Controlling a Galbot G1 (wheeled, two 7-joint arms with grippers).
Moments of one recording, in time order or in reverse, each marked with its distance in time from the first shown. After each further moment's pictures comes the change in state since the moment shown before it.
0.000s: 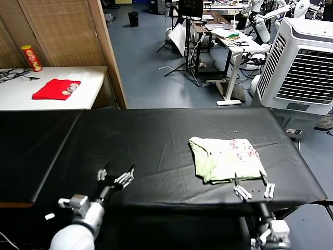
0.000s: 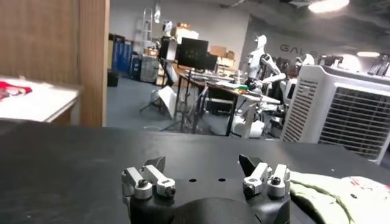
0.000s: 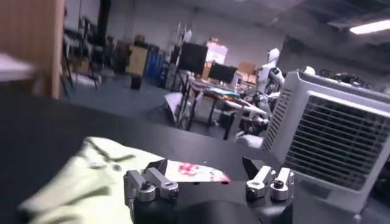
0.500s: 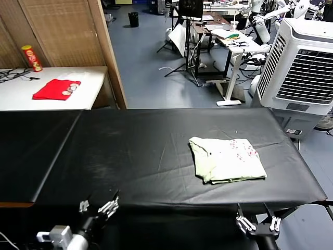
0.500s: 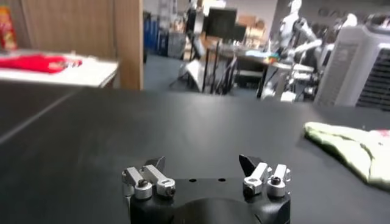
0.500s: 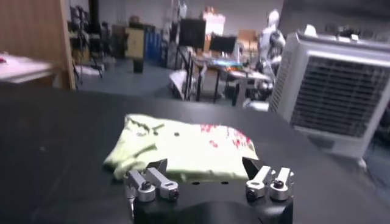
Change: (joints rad) left arm 0.316 0.006 -0.132 -0.115 -0.058 0.024 -0.055; right arm -0.278 0.038 -0.017 0.174 0.058 -0.126 0.089
